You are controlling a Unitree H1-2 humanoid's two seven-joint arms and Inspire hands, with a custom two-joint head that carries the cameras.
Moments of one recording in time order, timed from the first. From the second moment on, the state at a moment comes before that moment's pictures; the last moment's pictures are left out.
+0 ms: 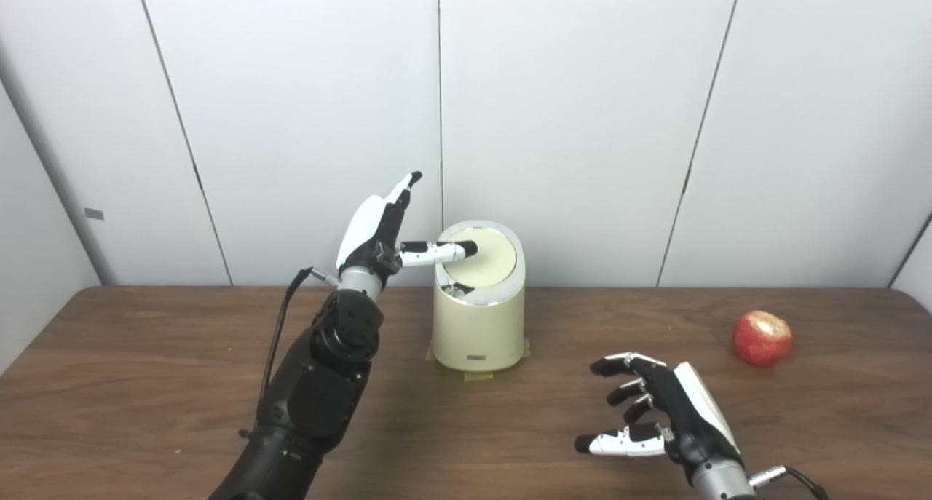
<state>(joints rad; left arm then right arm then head) -0.82 0.13 -0.18 0.57 0.43 0.14 0.09 -0.13 -0.15 0.13 -0.24 -0.52 0.38 0.06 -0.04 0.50</state>
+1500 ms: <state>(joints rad) -0.80 0.14 -0.20 0.48 0.56 0.32 -0.05 -0.13 -0.14 0.13 -0.27 -0.51 0.38 0.07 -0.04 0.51</state>
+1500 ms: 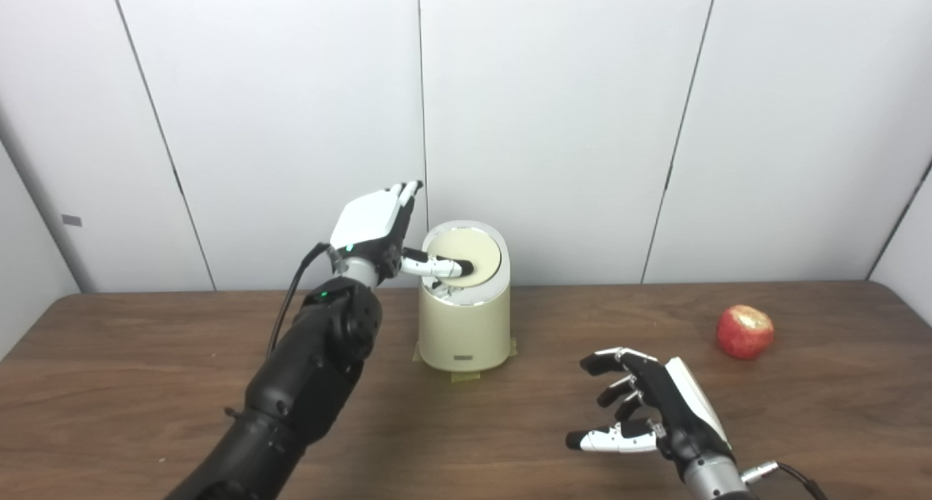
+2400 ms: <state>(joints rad) -0.26 0.20 0.03 0.06 0.11 0.15 -0.12 -0.12 -0.14 0.13 -0.26 -0.49 0.37 0.06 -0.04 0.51</state>
